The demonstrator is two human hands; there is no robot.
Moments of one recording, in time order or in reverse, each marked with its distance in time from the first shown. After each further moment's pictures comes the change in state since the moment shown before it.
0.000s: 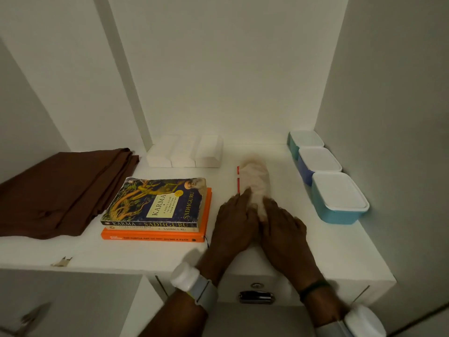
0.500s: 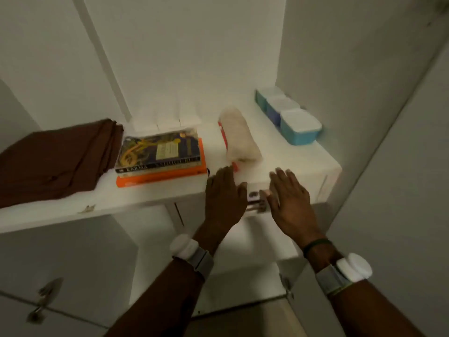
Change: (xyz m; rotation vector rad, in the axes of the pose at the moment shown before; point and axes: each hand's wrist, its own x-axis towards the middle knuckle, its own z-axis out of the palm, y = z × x) left_hand -0.133 -0.032 -0.012 0.194 0.138 0.228; right_hand -0.153 -0.009 0.027 -0.130 0.251 0.091
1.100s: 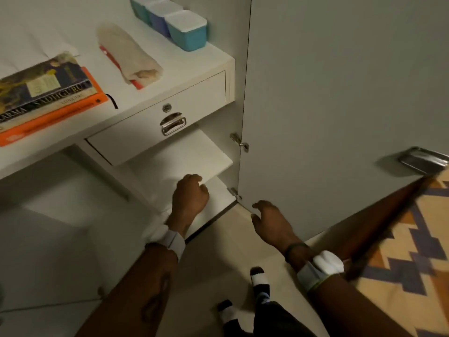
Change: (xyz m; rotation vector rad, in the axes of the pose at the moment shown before) left_hand -0.202 -0.012 0.043 -0.101 -0.611 0.000; right_hand -0.334 0.009 0.046 0.173 -0.302 0.711
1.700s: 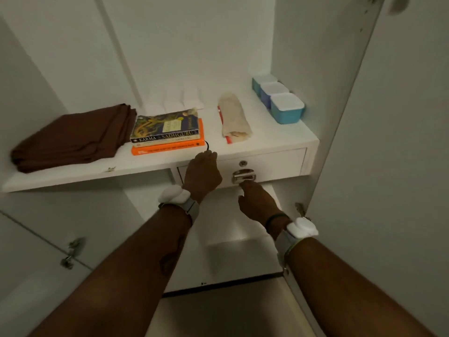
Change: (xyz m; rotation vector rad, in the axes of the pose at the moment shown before) left_hand 0.065 0.039 -0.179 0.382 0.433 -0.114; right_hand 0.160 -0.206 -0.059 -0.178 -0.053 -0.685
